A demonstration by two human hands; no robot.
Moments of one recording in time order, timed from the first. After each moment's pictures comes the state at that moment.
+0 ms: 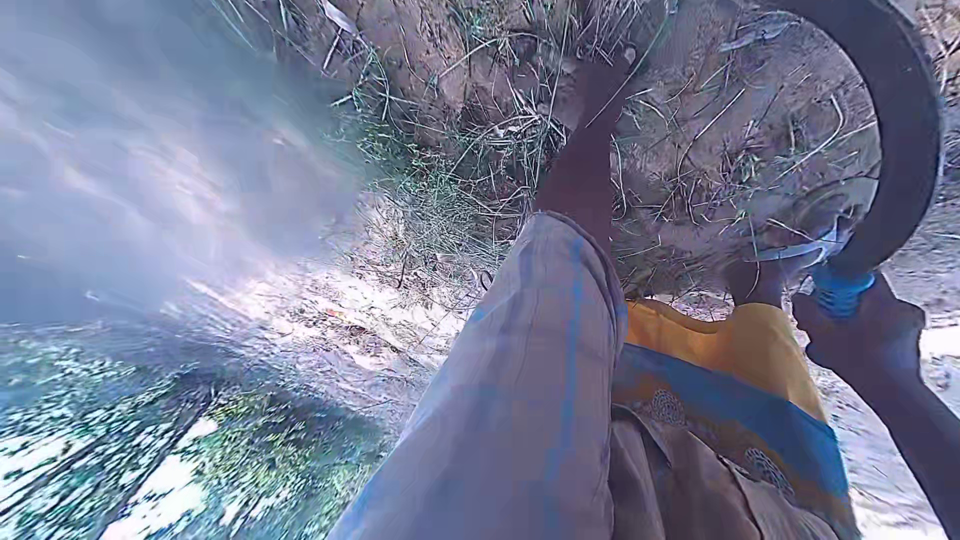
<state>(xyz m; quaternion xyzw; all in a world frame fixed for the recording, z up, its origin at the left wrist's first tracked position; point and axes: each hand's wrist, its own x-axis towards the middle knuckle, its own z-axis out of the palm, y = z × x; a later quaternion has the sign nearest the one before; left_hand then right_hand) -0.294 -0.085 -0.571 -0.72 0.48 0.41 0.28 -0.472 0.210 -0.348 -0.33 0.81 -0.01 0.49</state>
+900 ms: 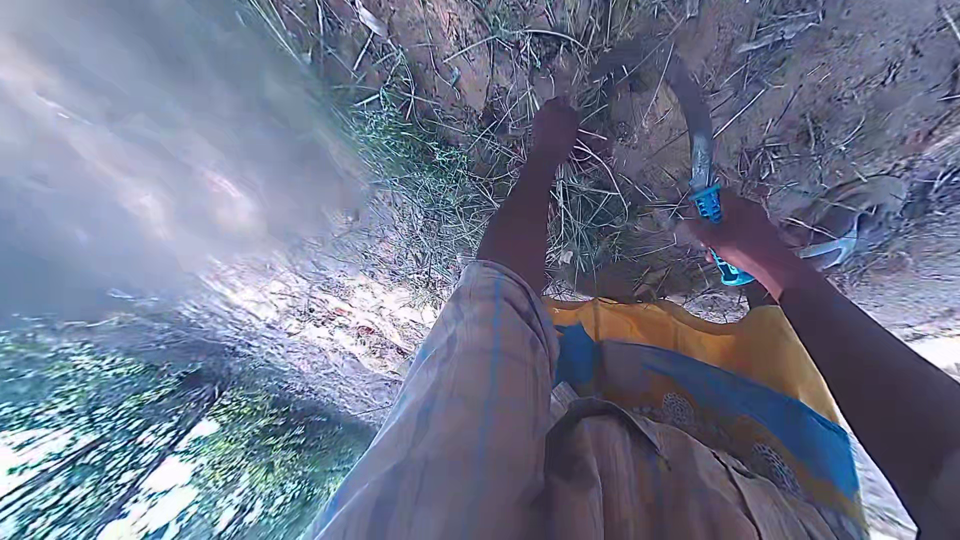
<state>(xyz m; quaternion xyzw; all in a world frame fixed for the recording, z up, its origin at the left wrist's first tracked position) -0.214 -0.092 -0.505 -0.65 0.51 0.46 0.33 -0.406 0.109 -0.437 -0.22 0.70 0.08 0.68</state>
